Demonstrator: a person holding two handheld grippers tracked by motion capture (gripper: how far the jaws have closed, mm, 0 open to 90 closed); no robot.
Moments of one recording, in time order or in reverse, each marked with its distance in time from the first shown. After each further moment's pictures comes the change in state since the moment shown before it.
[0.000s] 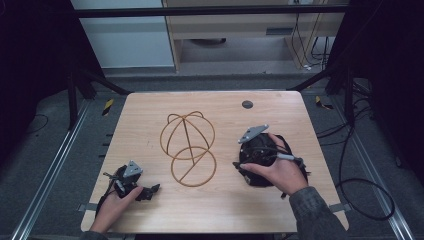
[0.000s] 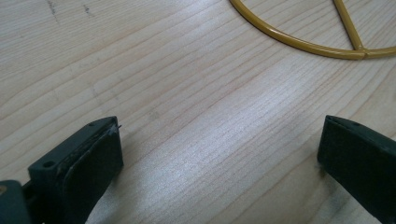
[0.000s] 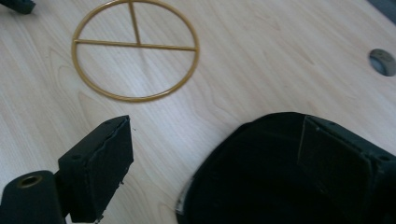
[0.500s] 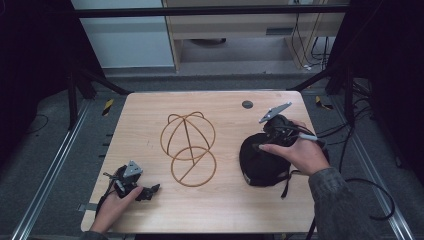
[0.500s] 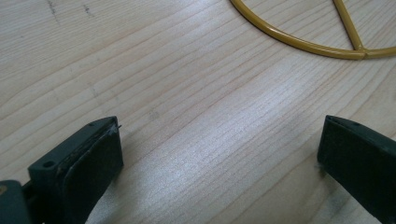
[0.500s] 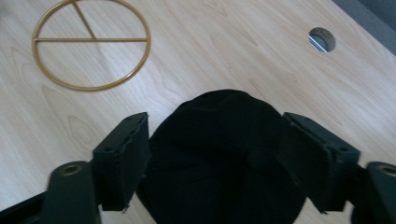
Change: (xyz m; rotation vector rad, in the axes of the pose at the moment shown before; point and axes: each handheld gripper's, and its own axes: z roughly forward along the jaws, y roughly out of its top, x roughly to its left) left arm 0.000 0.000 0.000 0.000 0.000 0.000; right arm -0.056 0.004 -0.036 0.060 -0.035 0.071
